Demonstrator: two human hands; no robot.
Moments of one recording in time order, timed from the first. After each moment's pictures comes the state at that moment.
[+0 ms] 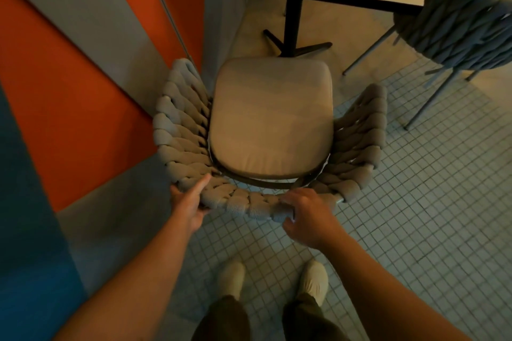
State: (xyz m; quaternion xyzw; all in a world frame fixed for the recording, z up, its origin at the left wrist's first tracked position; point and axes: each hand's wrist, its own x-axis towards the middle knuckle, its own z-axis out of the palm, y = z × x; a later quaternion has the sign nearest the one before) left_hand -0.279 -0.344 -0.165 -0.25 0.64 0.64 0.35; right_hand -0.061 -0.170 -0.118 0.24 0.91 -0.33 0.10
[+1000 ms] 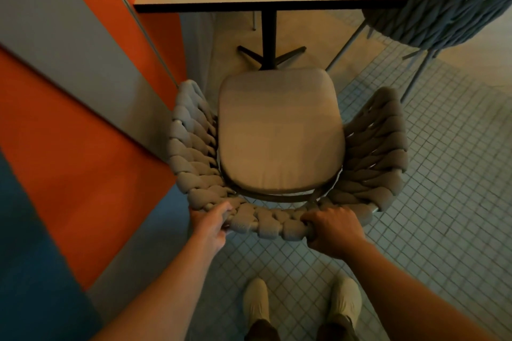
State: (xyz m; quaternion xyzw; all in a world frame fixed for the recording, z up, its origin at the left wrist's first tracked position) left_hand -0.367 -0.354 -0.163 -0.23 0.65 0.58 0.44; right_hand -0.136 -0.225 -0.143 0.32 0.91 -0.17 0.19
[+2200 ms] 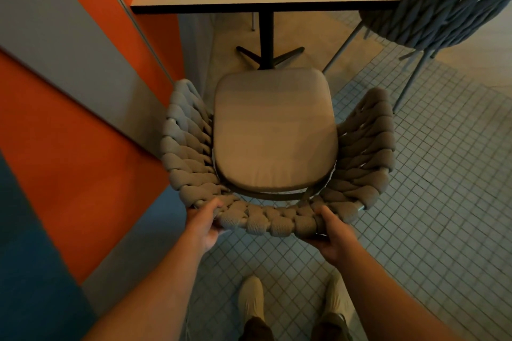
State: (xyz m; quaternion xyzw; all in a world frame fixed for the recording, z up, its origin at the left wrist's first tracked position) left_hand -0.362 -0.359 -0.158 -0.18 0.64 0.56 0.49; right_hand -0.125 -0.237 -0.143 0.65 0.09 -0.73 -0.19
